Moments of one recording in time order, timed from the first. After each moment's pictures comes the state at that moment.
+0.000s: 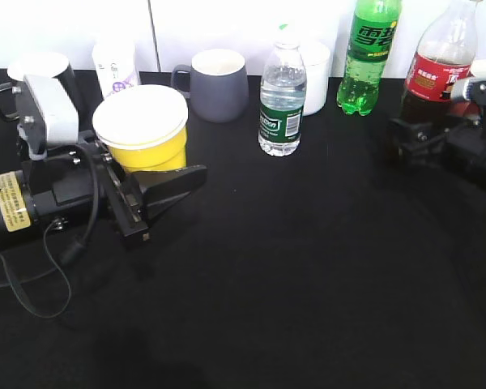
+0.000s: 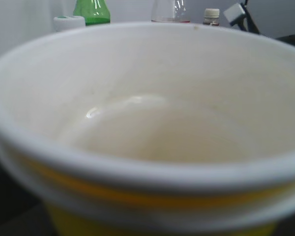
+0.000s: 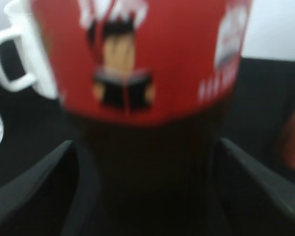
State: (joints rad) left arm -0.40 1.69 -0.48 0.73 -1.12 -0.32; right arm 0.06 1.91 -0.62 -0.27 -0.99 0.17
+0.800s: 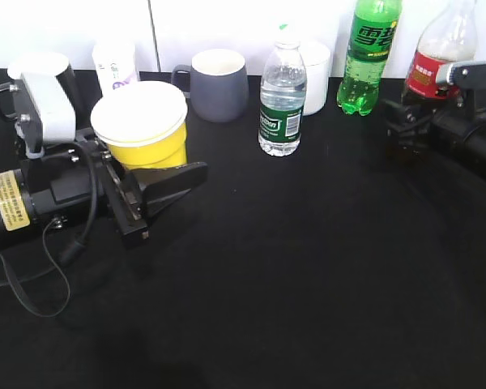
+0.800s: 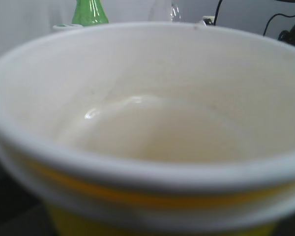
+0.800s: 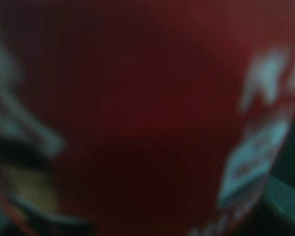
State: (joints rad) left arm -0.40 1.69 -0.48 0.73 -1.14 -0.32; right arm 0.06 2.01 -0.77 -0.28 -0.99 0.17
